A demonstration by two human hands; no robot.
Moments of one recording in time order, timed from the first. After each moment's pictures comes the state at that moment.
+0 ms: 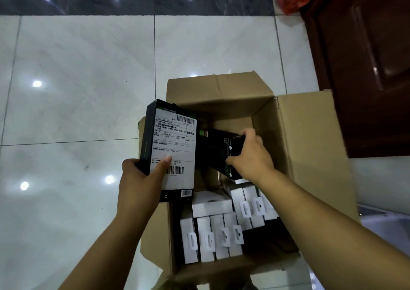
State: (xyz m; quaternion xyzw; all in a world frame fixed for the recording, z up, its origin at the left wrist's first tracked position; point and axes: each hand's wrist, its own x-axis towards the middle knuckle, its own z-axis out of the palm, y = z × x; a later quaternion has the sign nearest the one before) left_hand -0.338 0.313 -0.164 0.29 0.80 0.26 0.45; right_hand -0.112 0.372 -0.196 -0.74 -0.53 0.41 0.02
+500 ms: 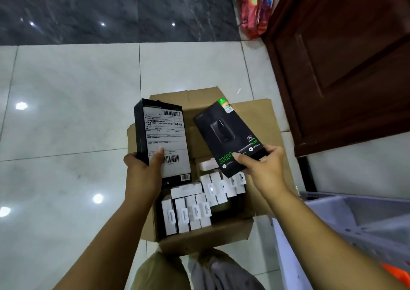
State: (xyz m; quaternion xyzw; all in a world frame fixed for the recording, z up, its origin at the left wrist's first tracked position) left_hand -0.273 0.281 -0.053 0.28 0.76 0.32 0.49; right_hand -0.045 0.280 -0.058 -0.74 -0.24 0.48 0.41
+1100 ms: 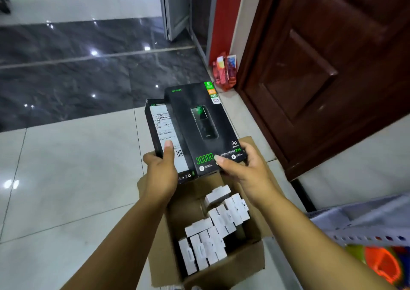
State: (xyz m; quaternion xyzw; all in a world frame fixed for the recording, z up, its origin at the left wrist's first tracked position) left_hand -0.282 0.327 0.057 0.36 0.71 0.30 0.52; right_hand -0.104 0.280 0.082 -0.56 -0.29 0.57 0.53
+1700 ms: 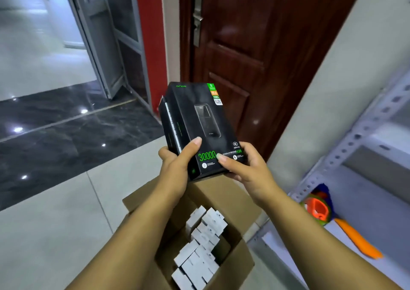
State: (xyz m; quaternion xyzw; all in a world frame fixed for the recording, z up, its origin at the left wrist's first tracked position) left_hand -0.245 0.273 0.193 0.49 0.40 0.33 0.70; right_hand -0.113 0.182 0.187 -0.57 -0.31 0.39 0.65
